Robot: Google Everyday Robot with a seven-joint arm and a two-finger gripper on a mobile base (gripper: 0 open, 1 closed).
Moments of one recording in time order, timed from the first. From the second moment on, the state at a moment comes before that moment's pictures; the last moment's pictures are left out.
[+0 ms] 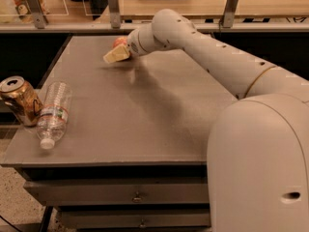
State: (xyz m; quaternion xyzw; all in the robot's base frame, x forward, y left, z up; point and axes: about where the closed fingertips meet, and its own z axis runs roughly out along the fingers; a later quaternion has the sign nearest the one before) arm 0.818 0.104 0.842 -0.41 0.76 0.20 0.46
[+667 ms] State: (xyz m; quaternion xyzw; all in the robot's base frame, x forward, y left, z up) arm 0.815 0.109 0.856 -0.43 0.74 0.20 0.48
